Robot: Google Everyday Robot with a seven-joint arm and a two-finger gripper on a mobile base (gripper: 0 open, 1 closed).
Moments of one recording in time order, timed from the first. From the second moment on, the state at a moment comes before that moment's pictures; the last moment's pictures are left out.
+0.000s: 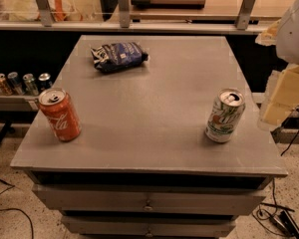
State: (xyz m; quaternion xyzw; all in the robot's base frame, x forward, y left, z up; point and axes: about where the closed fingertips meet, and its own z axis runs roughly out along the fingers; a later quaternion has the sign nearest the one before) arm 0.438 -0.214 0.987 -0.60 0.78 -0.05 0.18
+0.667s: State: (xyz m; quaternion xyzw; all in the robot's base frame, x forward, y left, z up) arm 0.442 -0.217 0.981 -0.59 0.78 -0.02 0.19
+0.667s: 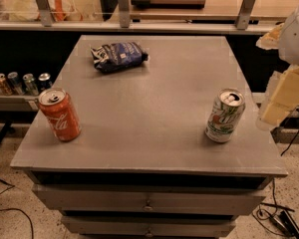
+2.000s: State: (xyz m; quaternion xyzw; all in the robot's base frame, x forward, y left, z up) arm 0.459 -0.224 0.938 -0.49 0.78 0.19 0.35
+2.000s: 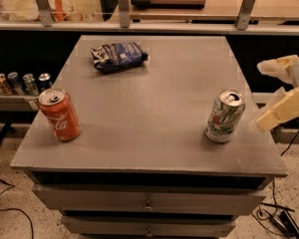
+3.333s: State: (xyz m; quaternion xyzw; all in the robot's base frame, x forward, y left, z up) arm 0.459 -0.213 0.903 -0.49 0.76 0.21 0.38
